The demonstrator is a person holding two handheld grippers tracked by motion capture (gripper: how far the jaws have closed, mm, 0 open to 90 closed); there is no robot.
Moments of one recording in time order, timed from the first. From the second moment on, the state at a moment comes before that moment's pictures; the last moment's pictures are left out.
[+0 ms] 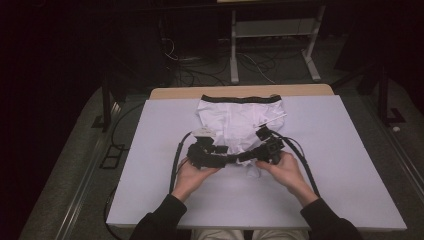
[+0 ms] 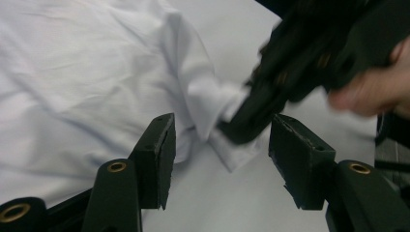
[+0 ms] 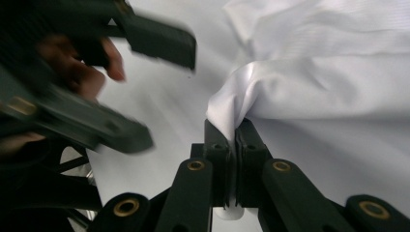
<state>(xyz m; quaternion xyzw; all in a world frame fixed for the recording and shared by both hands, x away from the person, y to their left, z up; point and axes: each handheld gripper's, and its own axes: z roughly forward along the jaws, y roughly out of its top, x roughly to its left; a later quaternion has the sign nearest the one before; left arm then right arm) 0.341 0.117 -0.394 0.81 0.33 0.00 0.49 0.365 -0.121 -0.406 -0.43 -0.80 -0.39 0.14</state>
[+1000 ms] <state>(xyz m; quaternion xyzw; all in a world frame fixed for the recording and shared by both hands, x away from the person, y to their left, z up) 0.359 0.142 -0.424 0.82 0.41 0.01 0.39 0.342 -0.194 -0.400 -0.47 -0.77 -0.42 0.06</state>
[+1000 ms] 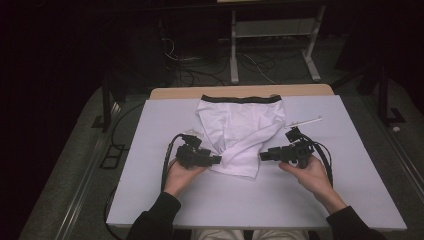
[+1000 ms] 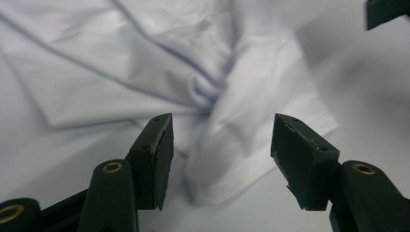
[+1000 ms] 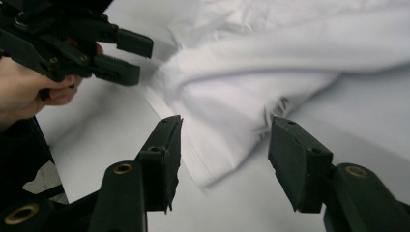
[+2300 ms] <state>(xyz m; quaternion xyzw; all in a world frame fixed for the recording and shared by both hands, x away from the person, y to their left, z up) 0.380 0.169 -0.431 0.78 0.46 0.02 0.42 0.351 -0.169 -0.433 -0.49 -0.77 -0.39 0.08</state>
